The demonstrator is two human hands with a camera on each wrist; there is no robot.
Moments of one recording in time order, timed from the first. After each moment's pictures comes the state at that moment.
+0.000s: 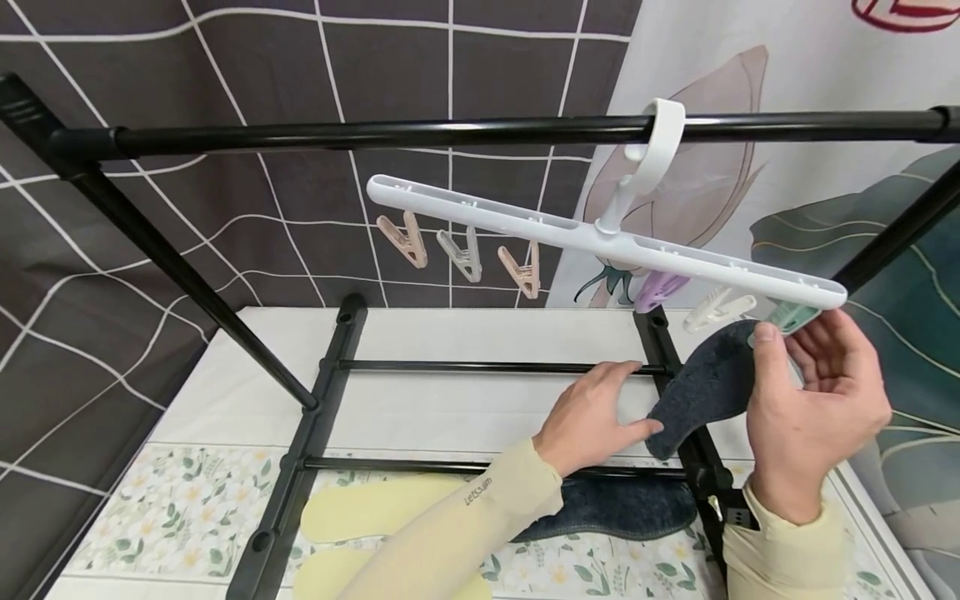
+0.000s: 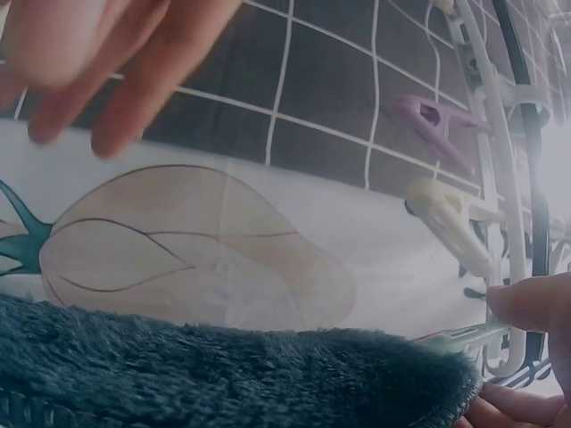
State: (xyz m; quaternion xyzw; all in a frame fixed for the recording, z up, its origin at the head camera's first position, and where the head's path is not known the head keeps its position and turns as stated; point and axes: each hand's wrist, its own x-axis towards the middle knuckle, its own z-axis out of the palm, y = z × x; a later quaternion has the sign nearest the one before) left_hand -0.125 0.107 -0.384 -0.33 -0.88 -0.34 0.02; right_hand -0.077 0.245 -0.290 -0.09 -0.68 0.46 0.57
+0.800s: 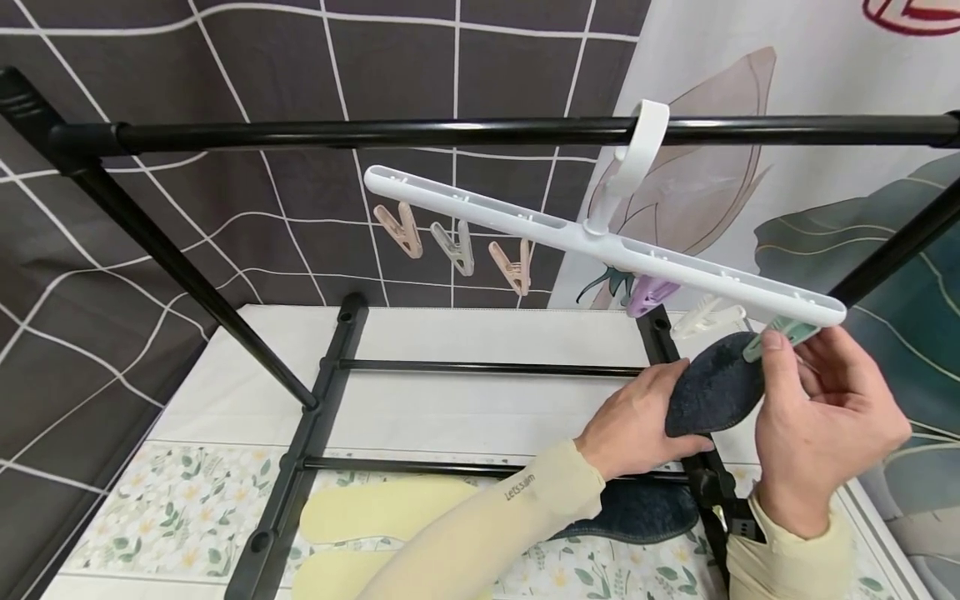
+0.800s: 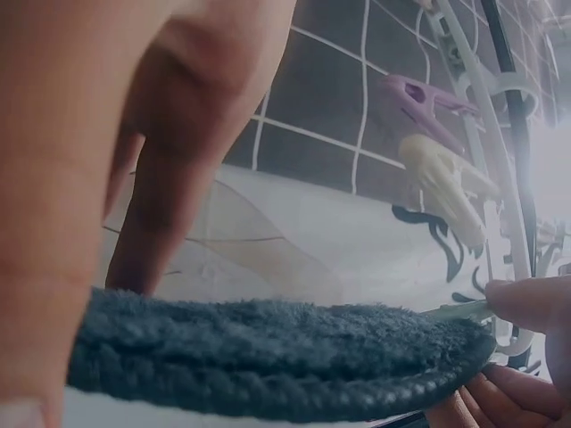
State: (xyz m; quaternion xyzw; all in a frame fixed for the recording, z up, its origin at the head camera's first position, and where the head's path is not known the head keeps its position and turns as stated) left_hand -0.125 0.149 -0.385 -0.39 -0.86 -0.32 0.06; right_hand -0.081 0.257 -0.304 -0.06 -0.66 0.45 0.60
